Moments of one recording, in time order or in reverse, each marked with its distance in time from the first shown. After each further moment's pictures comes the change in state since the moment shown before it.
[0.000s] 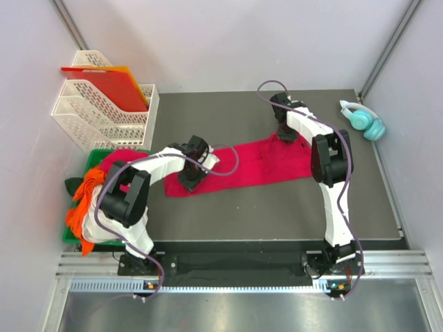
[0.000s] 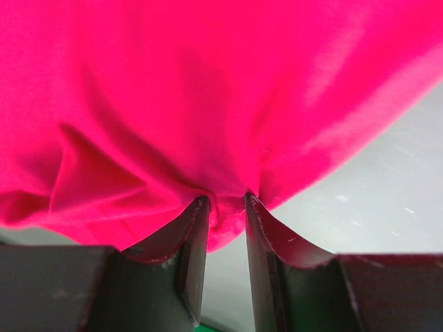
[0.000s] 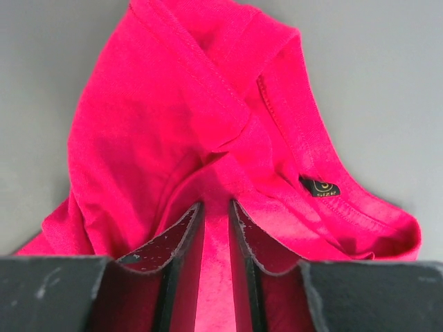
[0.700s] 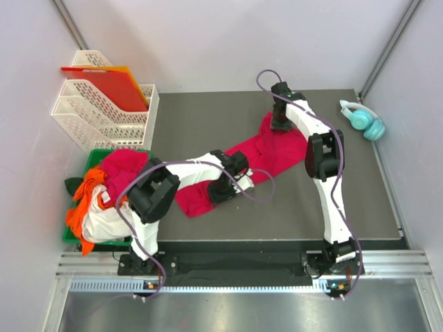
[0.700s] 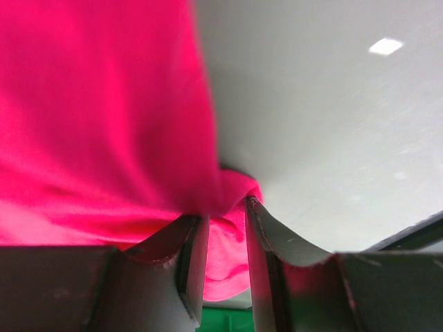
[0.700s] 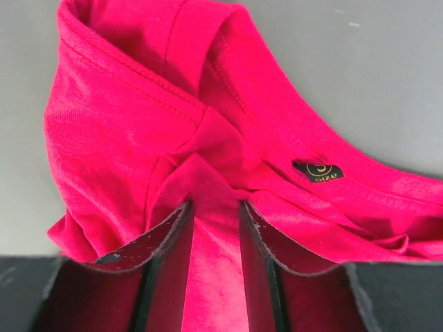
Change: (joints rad) left arm -0.343 0.158 0.186 -0.201 0.029 0.047; right arm -0.020 0.190 0.349 -0.059 -0.228 -0.096
